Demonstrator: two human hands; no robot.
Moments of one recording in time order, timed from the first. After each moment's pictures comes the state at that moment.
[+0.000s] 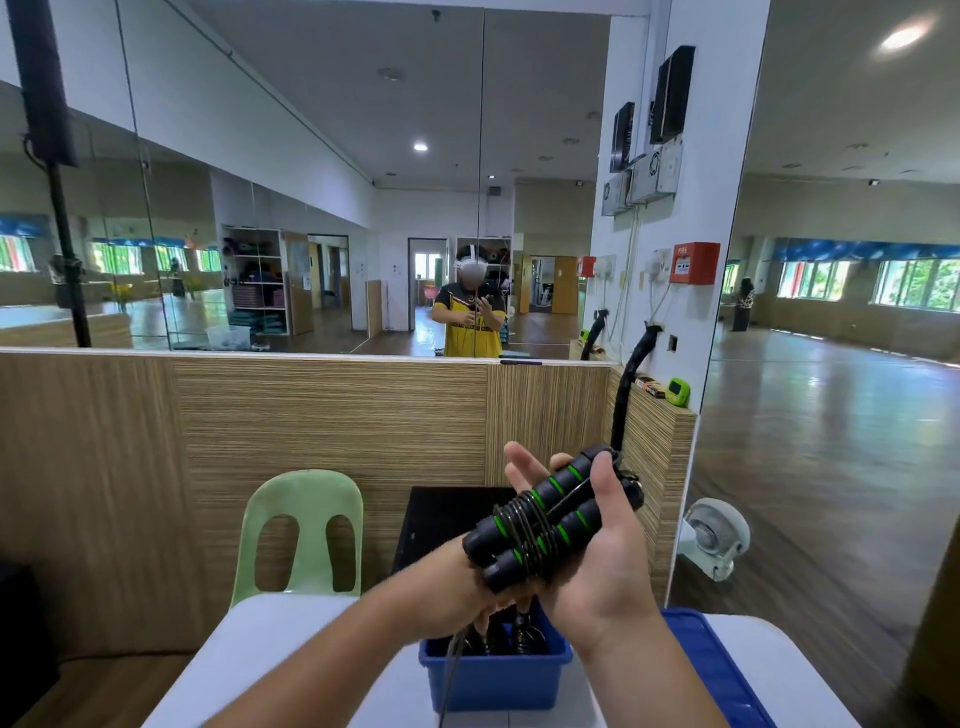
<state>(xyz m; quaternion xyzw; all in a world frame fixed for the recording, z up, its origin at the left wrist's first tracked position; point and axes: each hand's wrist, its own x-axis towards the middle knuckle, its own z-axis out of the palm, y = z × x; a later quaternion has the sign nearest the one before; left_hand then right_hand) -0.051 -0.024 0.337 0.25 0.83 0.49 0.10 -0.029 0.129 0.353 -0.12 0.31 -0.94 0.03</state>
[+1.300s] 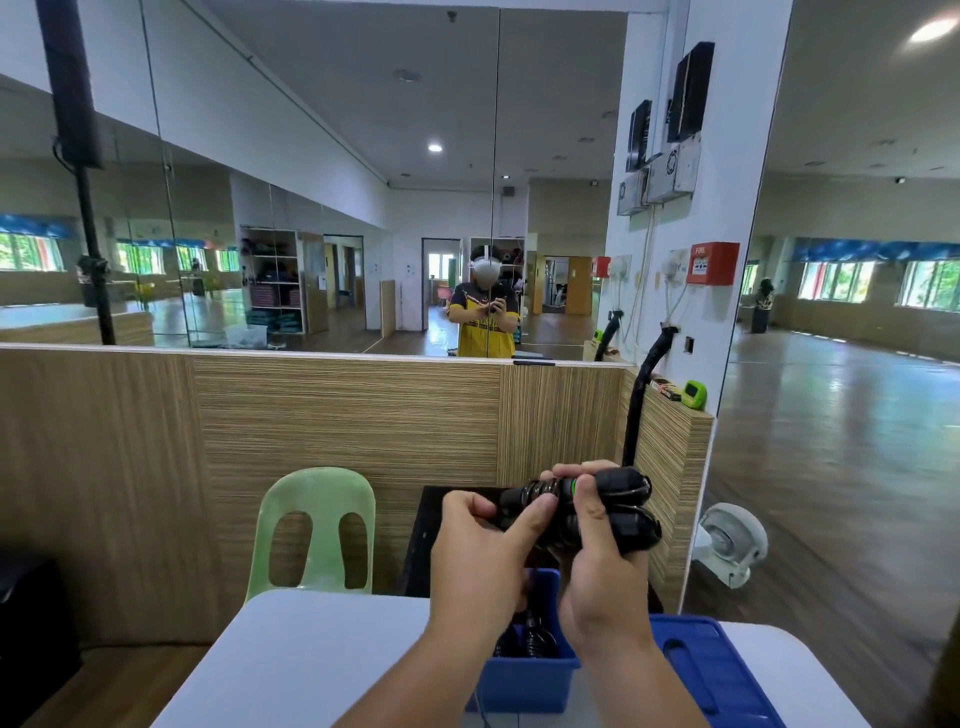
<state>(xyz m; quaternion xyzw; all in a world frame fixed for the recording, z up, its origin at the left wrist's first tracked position) -0.040 0.018 0.332 -0.03 0.70 0.69 -0.15 -0.048 0.119 0.327 -0.14 0.45 -0.84 -0.25</state>
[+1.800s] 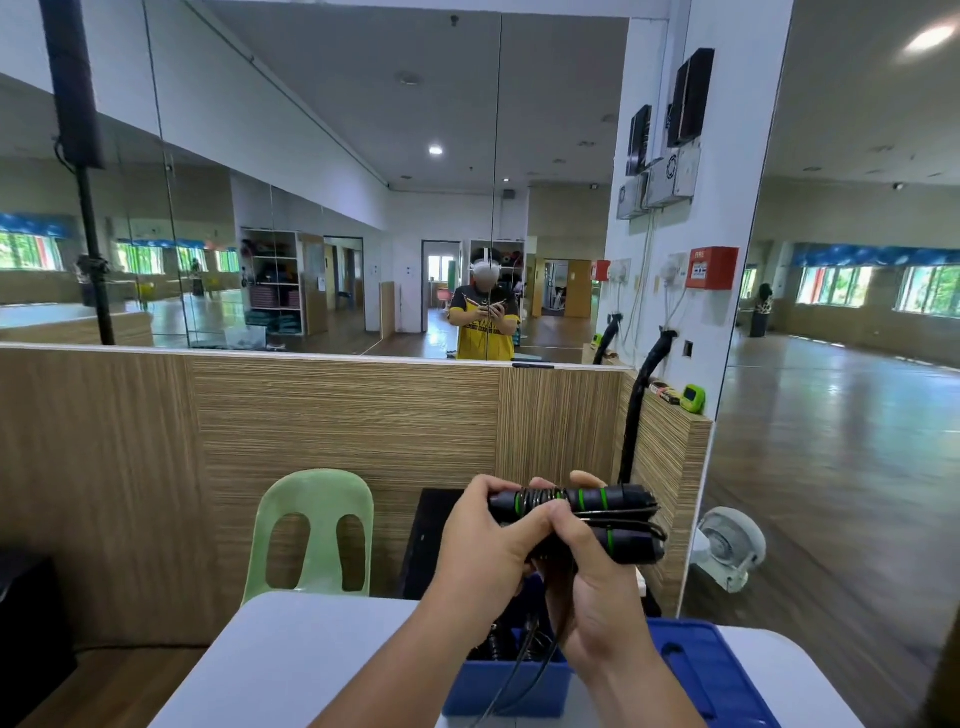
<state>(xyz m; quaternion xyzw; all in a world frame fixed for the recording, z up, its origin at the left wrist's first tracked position) -0.046 0.015 0.344 0.08 0.68 0.72 -0.11 -0.037 0.123 0.322 -0.13 0.39 -0.91 -0.07</state>
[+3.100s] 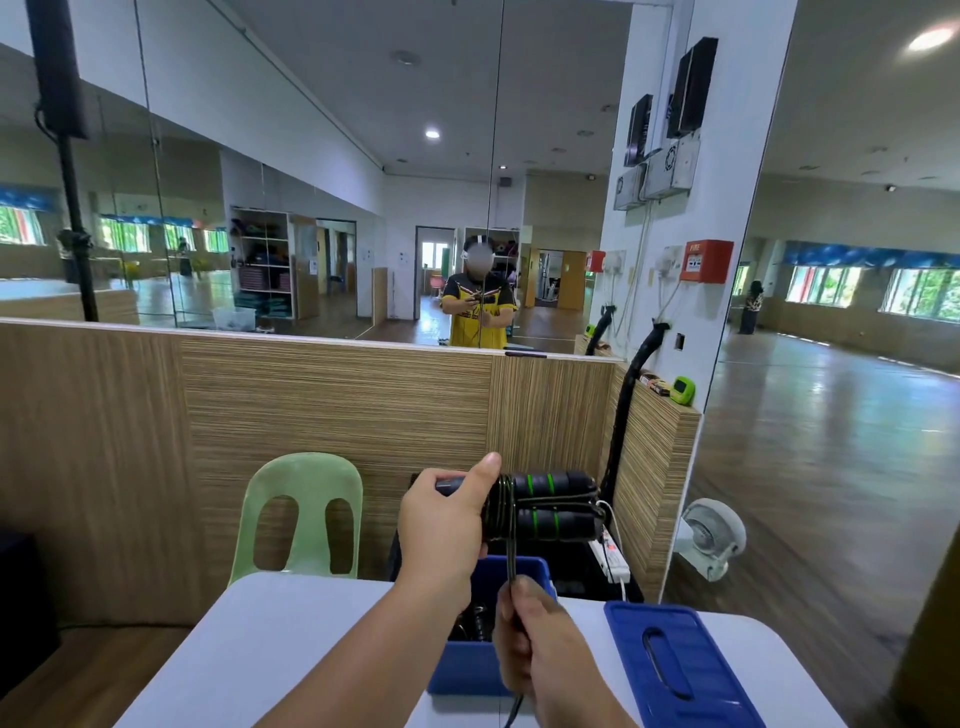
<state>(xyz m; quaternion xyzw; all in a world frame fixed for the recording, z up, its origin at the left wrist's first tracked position) -0.065 0.006 0.334 -0.08 0.62 0.76 -0.17 -0.034 0.121 0.254 0.00 0.59 -0.80 0.13</state>
